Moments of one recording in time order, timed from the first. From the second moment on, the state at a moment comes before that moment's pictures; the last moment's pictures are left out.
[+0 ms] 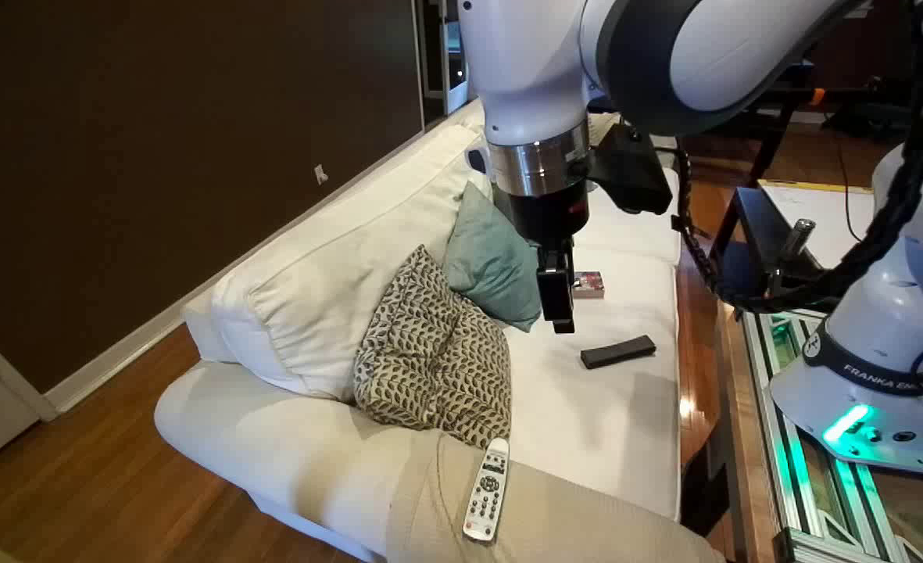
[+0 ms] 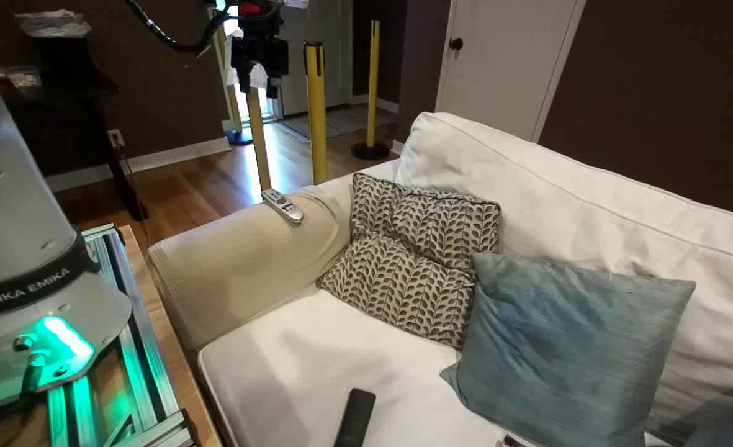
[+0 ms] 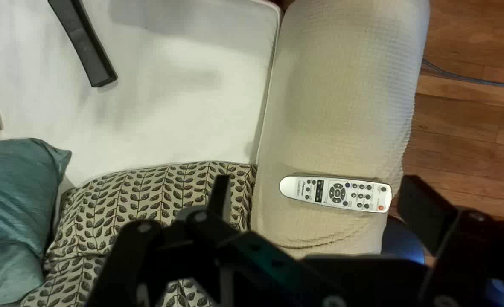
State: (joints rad) arm 0.16 -0.14 0.27 -2.29 0.00 1.92 0.22
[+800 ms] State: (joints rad) arm 0.18 -0.12 0.27 -2.25 -0.12 1.92 0.12
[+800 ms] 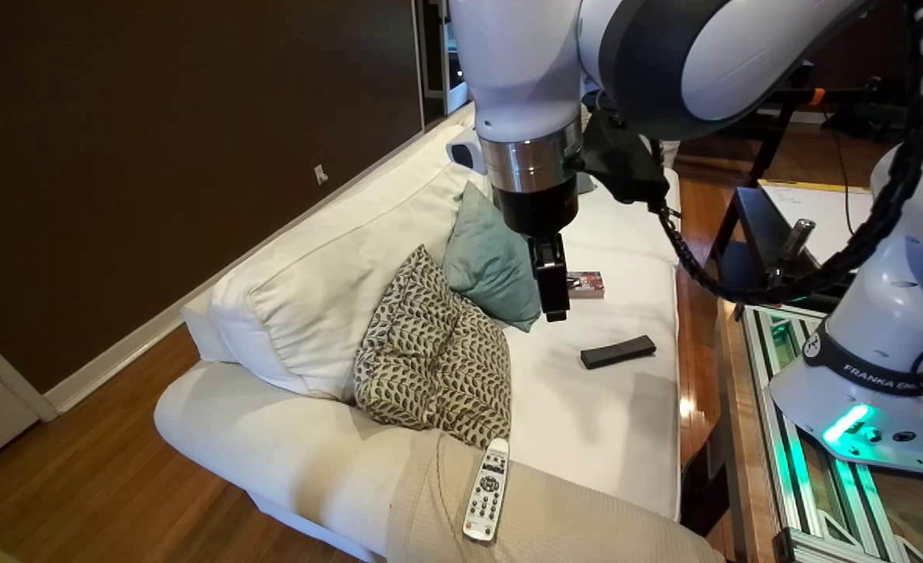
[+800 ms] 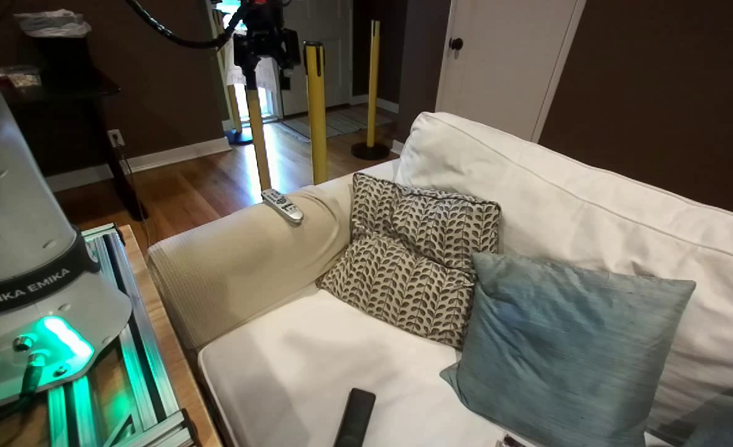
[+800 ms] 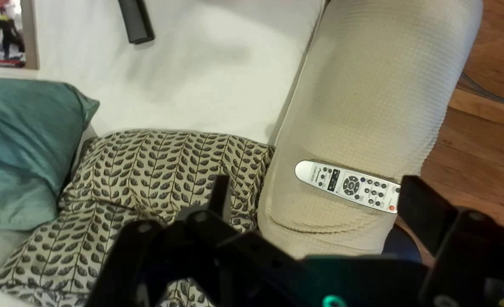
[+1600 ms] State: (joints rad) arm 0.27 0.11 0.29 -2.14 -0.35 2.07 -0.26
